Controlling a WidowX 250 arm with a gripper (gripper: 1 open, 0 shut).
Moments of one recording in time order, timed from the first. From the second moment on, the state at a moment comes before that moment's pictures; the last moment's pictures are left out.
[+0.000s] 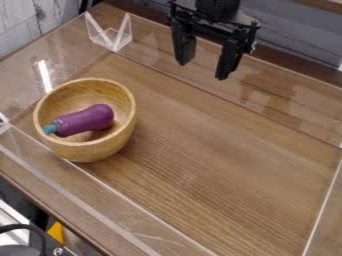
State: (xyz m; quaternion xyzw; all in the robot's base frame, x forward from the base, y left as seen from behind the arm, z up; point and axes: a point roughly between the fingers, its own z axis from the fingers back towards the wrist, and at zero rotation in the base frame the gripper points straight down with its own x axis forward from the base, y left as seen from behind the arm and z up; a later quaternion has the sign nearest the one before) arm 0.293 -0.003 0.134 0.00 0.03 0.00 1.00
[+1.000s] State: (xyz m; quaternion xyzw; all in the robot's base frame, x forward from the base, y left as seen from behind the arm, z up) arm 0.240 0.099 0.124 0.01 0.03 0.03 1.00
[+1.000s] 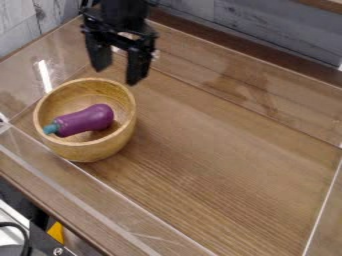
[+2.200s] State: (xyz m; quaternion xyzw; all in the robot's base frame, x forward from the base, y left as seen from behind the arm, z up) arm 0.219 0.141 0.081 0.01 0.02 0.04 1.00
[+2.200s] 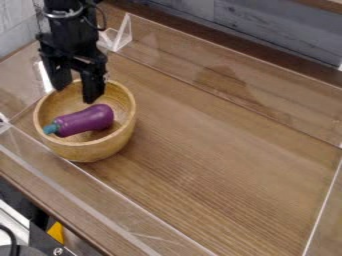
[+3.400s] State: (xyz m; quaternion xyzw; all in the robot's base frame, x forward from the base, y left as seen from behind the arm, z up) arm 0.225 0.142 0.056 -0.01 0.02 0.05 1.00
